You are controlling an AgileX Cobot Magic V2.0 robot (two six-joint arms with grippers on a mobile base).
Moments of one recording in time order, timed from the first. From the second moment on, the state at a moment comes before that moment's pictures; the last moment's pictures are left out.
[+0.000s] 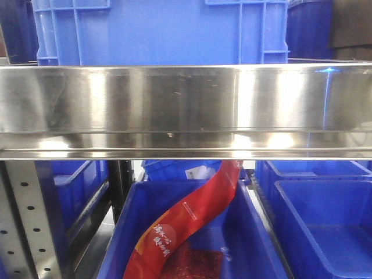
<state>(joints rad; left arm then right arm) -0.27 0.35 -0.41 -0.04 0.18 0.05 -0.10 0.00 0.00 -0.03 0.02 0.05</state>
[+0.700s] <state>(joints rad) -0.05 0.01 0.00 0.04 0.04 -0.01 -0.10 0.00 0.00 -0.03 0.02 0.05</state>
